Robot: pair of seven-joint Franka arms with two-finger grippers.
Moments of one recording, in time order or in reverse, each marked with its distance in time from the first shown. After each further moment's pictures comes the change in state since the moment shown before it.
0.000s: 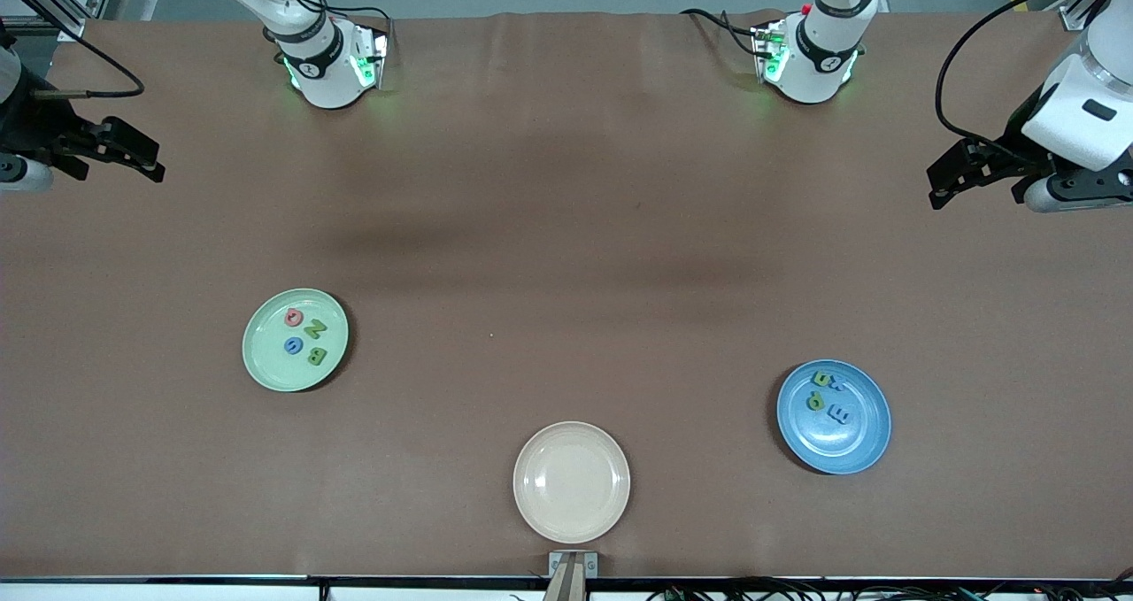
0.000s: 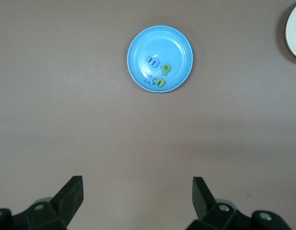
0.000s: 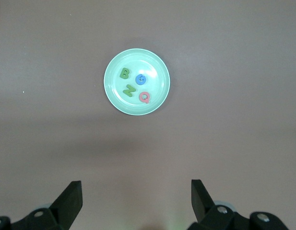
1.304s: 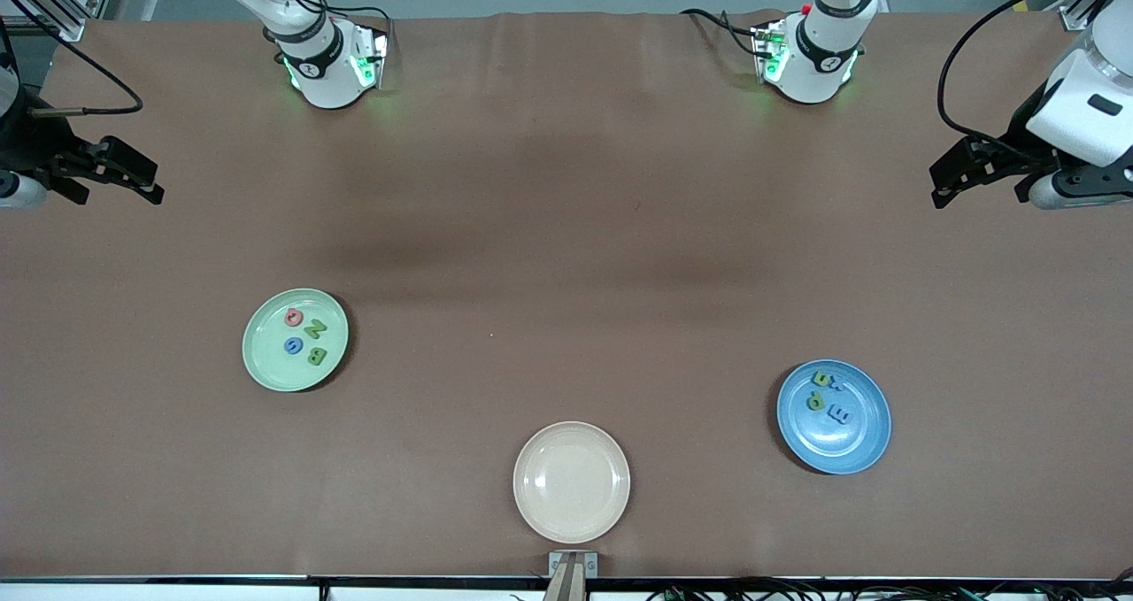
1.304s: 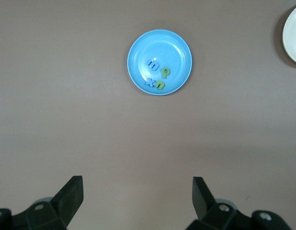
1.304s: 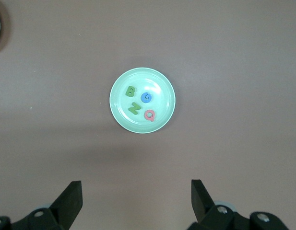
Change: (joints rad) left arm 0.000 -0.003 0.001 0.016 0.000 0.002 0.000; right arm 0.000 0.028 -0.009 -0.010 0.023 0.098 -0.019
